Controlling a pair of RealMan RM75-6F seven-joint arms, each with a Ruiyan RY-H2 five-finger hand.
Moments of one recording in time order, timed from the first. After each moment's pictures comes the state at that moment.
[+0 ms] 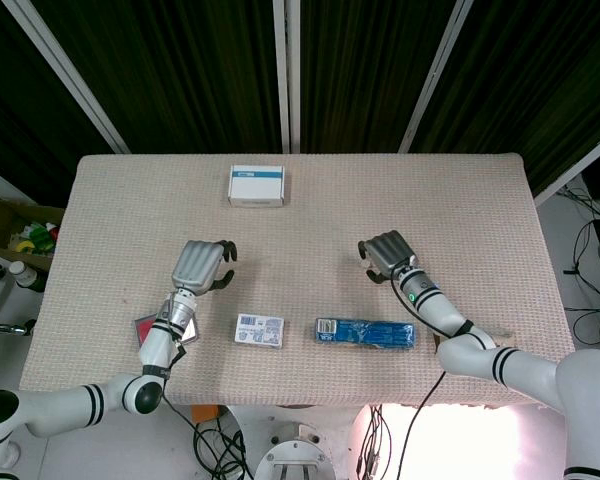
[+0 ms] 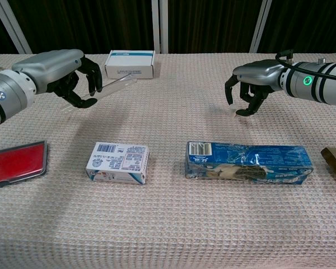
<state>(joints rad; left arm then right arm) -0.70 -1.68 -0.22 -1.39 1.07 1.08 0.38 0.91 -1.58 0.14 -1.16 -1.04 0.65 -0.30</state>
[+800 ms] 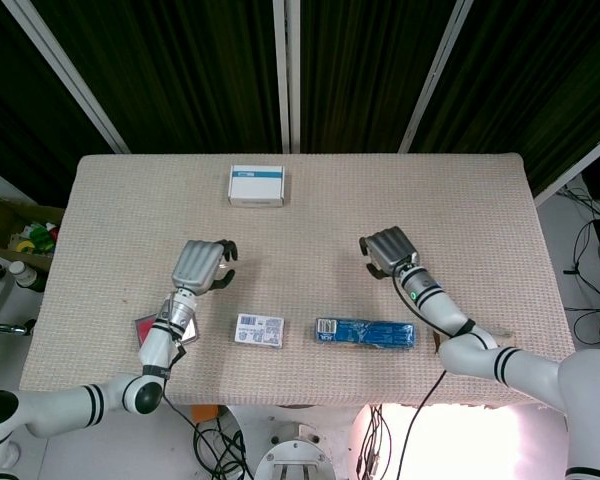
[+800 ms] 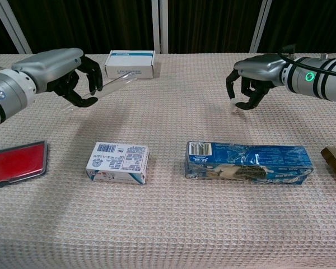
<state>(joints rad) -0.70 -1.68 -0.22 -1.39 1.08 1.08 0.36 0.91 -1.57 0.15 -1.18 -1.06 0.69 -0.28</state>
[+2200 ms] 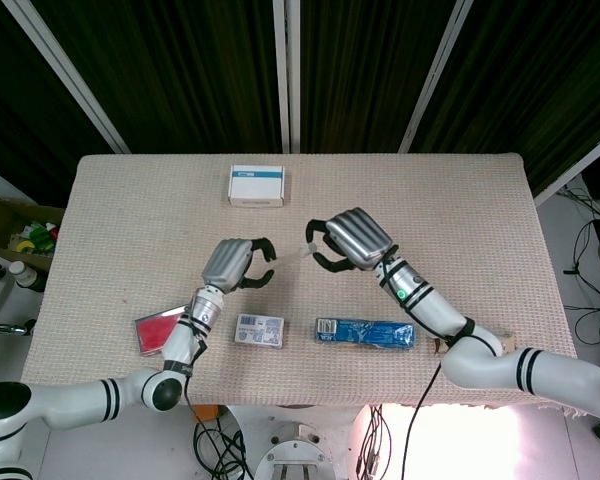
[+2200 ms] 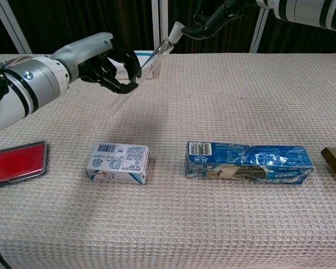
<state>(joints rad) -0.76 -1.72 -0.31 -1.46 1.06 1.01 0.12 0.93 -1.36 0.29 -1.58 -1.24 0.83 0.02</state>
